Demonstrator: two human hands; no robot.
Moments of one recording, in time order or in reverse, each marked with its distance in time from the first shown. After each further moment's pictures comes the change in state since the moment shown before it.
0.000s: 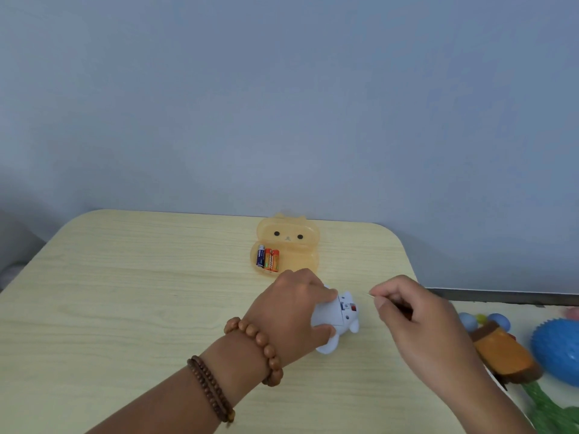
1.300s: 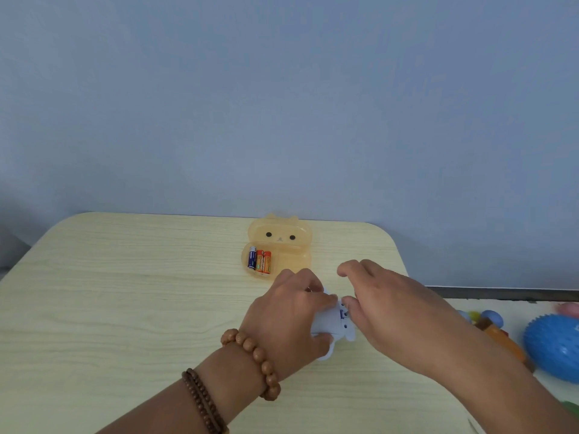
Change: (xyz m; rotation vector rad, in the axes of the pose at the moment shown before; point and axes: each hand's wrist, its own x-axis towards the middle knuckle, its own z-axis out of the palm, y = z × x) left_hand -0.003 0.016 0.001 0.109 0.034 0.010; right_hand 0.024 -0.038 -0.010 -0.800 -0.378 -0.299
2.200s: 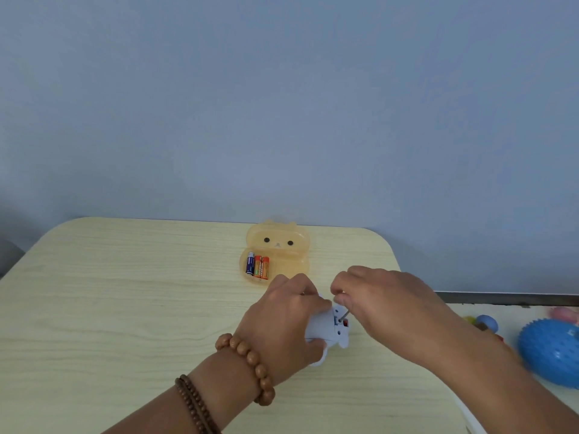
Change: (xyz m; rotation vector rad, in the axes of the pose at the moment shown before) left_hand 0.001 -0.009 0.002 -0.055 0.002 0.028; right_hand 0.012 0.004 -0.006 -0.097 -0.009 -0.103
